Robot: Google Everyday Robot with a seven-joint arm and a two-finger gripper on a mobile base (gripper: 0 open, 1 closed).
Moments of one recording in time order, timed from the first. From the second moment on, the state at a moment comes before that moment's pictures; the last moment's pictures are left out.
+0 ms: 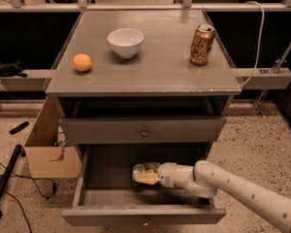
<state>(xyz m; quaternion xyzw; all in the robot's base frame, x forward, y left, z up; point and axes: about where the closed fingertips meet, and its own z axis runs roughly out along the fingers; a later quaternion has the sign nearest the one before) 0.550 0.014 0.439 -0.30 0.75 0.46 0.38</state>
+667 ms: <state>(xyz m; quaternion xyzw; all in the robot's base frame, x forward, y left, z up) 0.550 0.015 0.439 -0.30 0.75 0.46 0.38</state>
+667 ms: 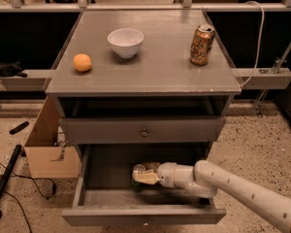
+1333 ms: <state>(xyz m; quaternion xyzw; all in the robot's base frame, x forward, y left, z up) 0.547 0.006 0.488 -0.32 0.75 0.45 0.37</state>
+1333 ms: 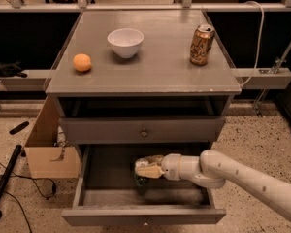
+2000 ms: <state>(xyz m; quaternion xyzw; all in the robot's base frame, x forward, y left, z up) 0.517 -0.043 0.679 -0.40 0.68 0.44 0.42</state>
